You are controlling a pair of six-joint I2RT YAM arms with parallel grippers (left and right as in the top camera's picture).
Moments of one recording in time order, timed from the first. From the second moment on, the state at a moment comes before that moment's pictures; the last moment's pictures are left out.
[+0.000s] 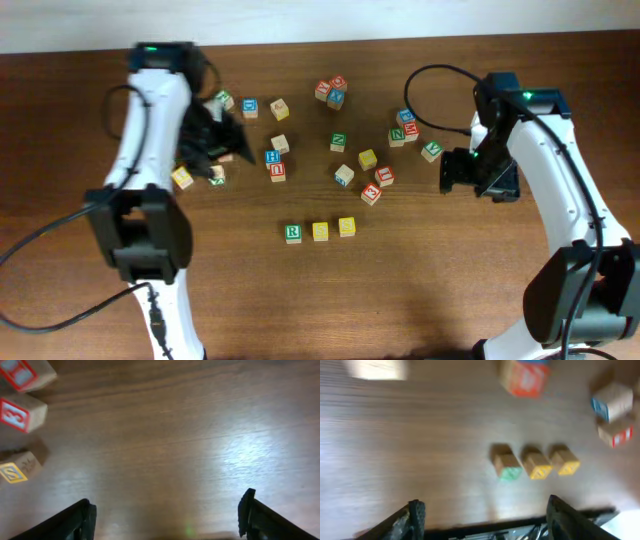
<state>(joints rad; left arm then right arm) -0.08 2.21 2.12 -1.69 0.28 -0.24 0.00 1.76 1.49 -1.37 -0.06 0.21</state>
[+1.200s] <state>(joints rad) -0.36 1.70 1.24 -1.07 -0.02 -0.48 0.23 1.76 1.28 -1.05 -0.18 0.29</state>
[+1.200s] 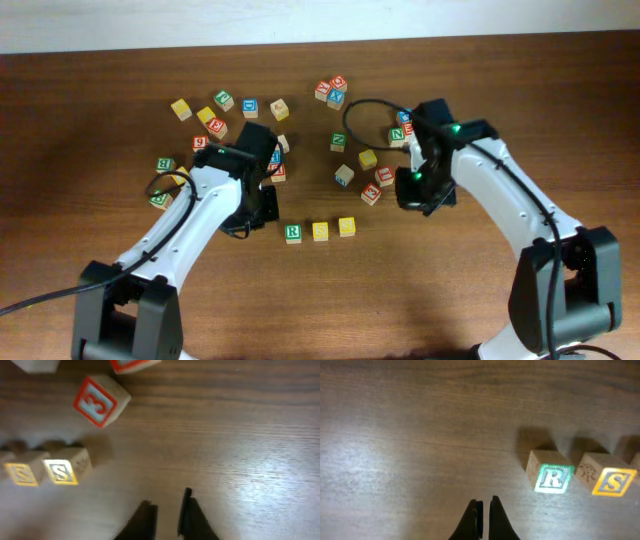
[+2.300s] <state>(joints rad) -0.34 1.81 1.02 -0.72 0.27 -0.42 0.40 1.79 1.02 -0.61 -0.31 0.48</state>
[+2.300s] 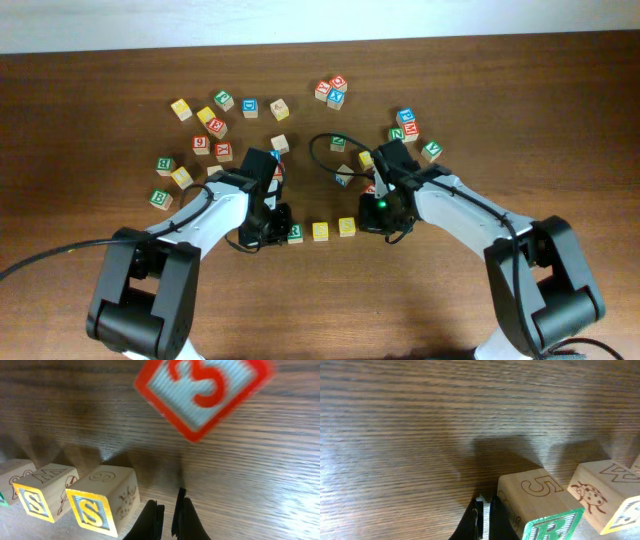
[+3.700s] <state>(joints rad) -0.39 1.82 1.02 -0.63 0.31 -0.41 0.46 1.82 1.02 -0.56 -0.32 0.52</state>
